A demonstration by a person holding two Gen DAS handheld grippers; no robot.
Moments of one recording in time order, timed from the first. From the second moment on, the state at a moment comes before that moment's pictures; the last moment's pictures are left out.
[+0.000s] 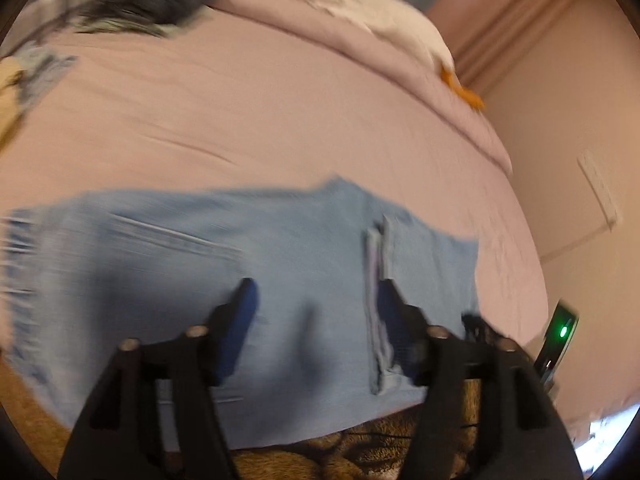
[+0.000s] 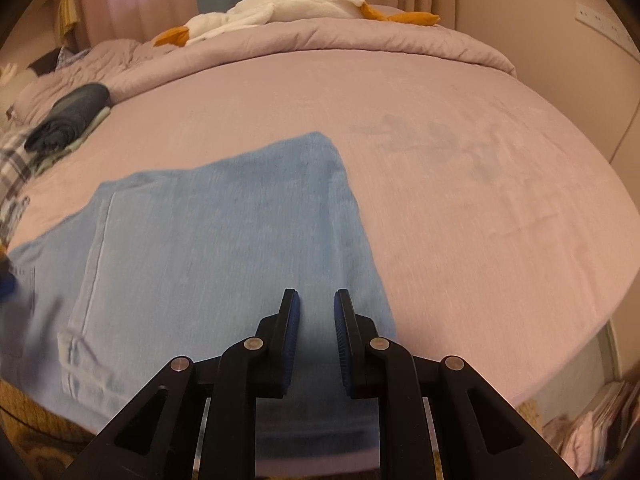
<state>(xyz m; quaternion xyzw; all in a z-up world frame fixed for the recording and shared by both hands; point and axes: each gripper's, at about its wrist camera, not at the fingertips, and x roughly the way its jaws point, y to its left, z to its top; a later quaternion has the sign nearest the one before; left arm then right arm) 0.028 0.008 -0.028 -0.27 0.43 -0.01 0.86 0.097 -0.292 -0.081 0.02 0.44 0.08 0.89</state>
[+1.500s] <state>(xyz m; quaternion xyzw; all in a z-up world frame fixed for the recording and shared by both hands) -0.008 0.105 -0.090 -0.29 0.44 0.13 0.84 0.116 -0.120 -0.073 -0.08 0.44 0.23 0.86</state>
